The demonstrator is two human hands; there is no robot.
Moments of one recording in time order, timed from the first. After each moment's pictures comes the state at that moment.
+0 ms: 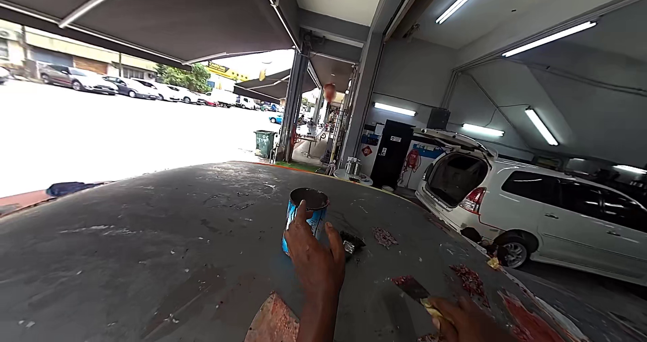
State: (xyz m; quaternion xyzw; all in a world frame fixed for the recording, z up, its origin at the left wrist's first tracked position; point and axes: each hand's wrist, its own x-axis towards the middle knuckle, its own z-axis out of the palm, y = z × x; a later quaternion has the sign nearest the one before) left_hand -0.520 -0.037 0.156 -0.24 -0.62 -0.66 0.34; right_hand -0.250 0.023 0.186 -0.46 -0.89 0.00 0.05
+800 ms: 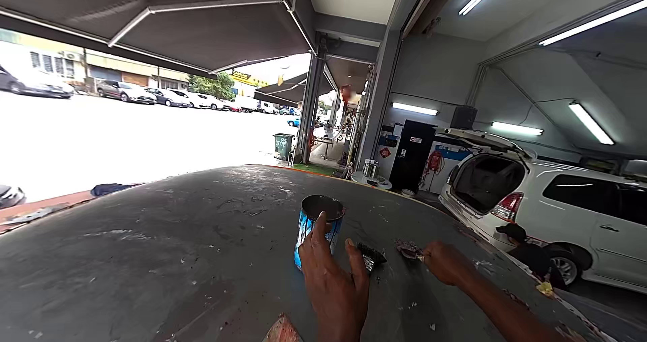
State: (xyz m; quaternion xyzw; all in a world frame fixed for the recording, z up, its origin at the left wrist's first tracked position) left_hand -0.516 -0.034 0.155 -0.25 -0.63 -0.64 0.36; right_hand -0.385 0.205 0.201 -0.49 -0.87 0.03 -0.04
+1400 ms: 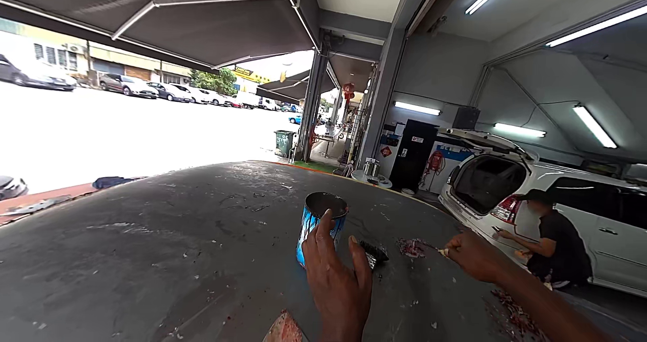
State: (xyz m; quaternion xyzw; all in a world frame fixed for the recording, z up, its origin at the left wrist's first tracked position) left_hand -0.519 -0.034 0.156 -0.25 -0.63 -0.64 0.36; right_hand -0.347 0.197 0.250 -0.47 -0.88 0.08 -0.01
